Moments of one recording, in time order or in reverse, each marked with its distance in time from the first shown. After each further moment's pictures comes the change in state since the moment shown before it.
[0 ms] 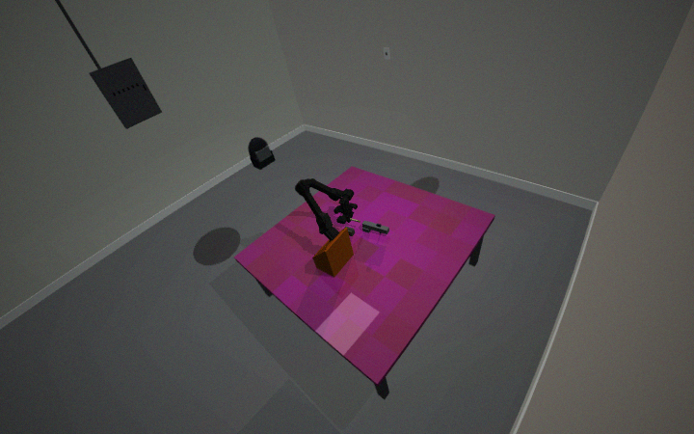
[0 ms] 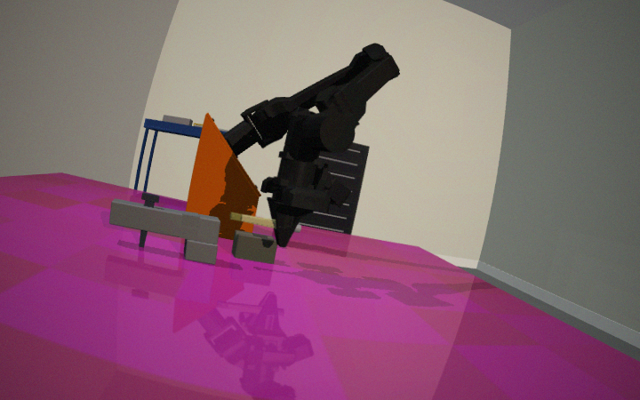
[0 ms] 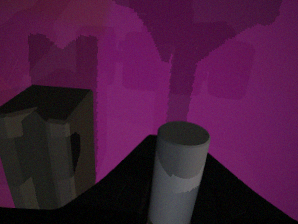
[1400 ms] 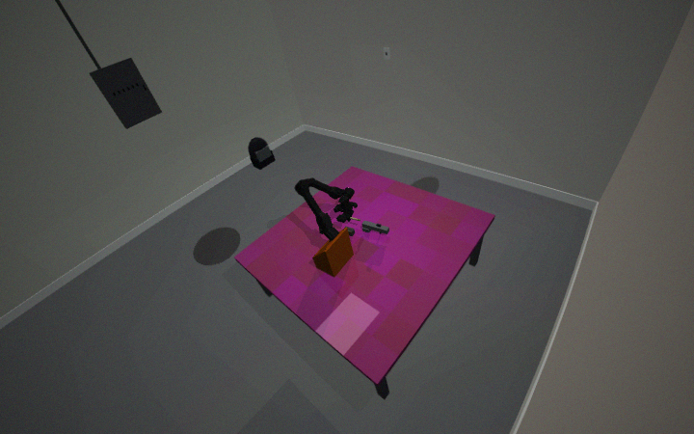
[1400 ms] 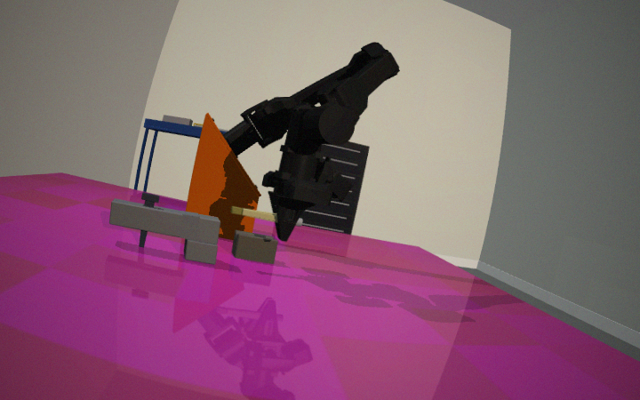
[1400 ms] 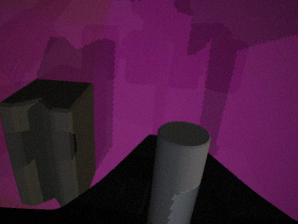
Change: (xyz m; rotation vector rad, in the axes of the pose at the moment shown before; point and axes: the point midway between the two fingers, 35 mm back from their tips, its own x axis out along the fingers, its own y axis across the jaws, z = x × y) arm -0.010 -0.002 -0.001 0.000 0.000 -0.001
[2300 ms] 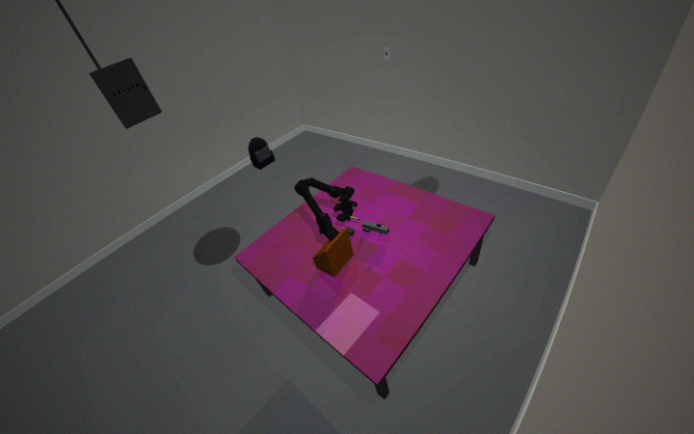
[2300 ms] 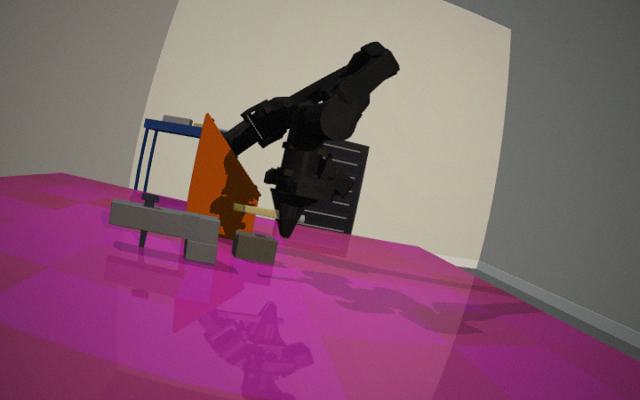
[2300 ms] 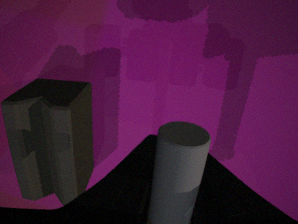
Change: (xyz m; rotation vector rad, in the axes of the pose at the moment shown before) arm -0.006 -0.003 0.002 0.000 0.000 0.000
